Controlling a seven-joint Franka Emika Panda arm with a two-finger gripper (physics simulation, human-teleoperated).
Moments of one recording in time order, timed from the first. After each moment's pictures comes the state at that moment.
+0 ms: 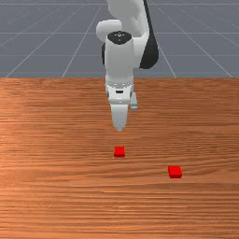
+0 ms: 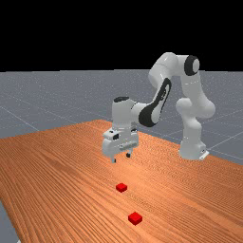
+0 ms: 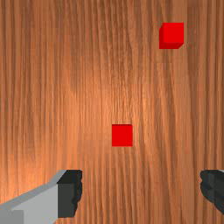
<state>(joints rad) 0.00 0.39 0.00 -1.96 0.00 2.36 -0.79</state>
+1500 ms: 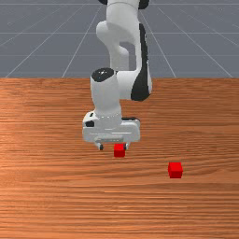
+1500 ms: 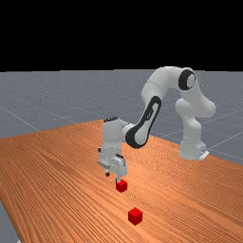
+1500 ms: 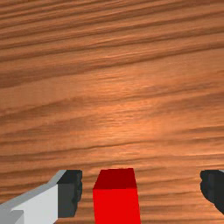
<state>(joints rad) 0.12 0.66 -0.18 -1.83 0.36 2.52 0.58</state>
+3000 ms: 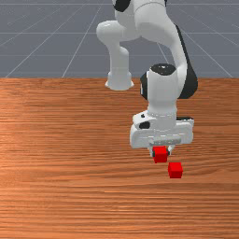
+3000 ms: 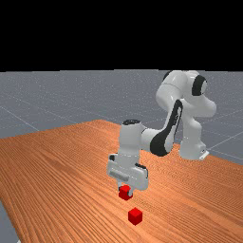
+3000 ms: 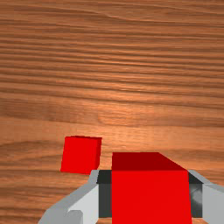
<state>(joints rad) 0.35 0.76 -0.19 -1.61 0.26 2.52 0.74</state>
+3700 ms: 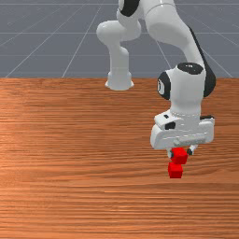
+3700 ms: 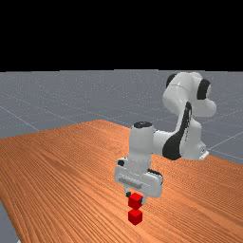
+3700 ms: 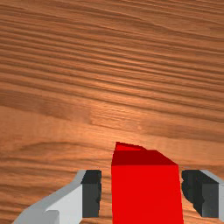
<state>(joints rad) 0.43 0.81 -0.19 -1.49 0.20 2.44 0.77</state>
